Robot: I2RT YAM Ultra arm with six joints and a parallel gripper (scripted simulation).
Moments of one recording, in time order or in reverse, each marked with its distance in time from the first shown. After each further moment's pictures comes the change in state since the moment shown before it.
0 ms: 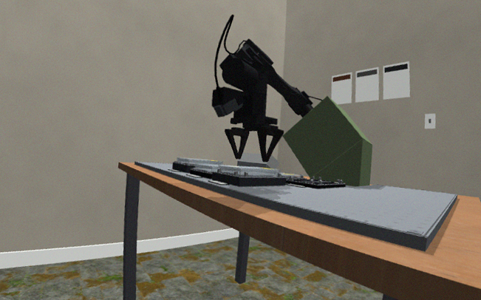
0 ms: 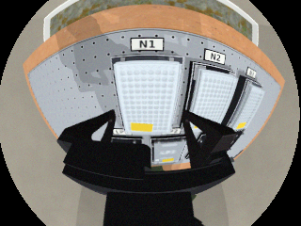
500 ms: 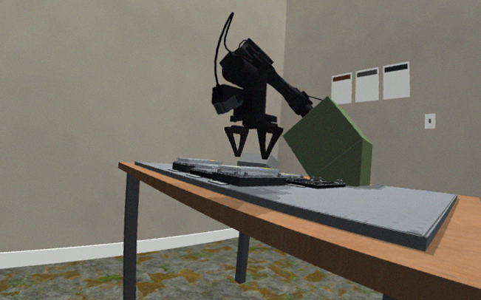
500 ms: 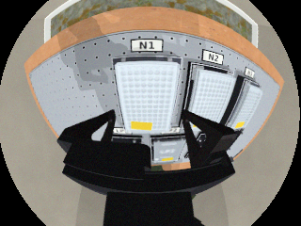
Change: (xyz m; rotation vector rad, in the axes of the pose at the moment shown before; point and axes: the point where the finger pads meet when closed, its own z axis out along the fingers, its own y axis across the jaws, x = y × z) arm -0.001 -0.001 -0.005 -0.001 -0.004 -0.002
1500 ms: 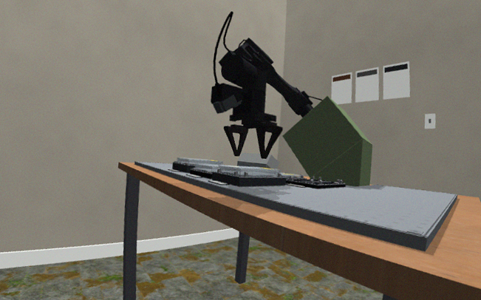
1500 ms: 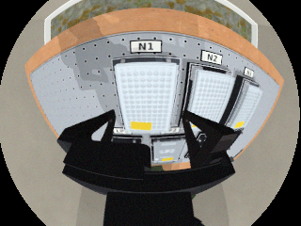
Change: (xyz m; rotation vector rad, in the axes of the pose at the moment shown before) arm -0.001 -0.001 -0.002 -0.001 -0.004 0.005
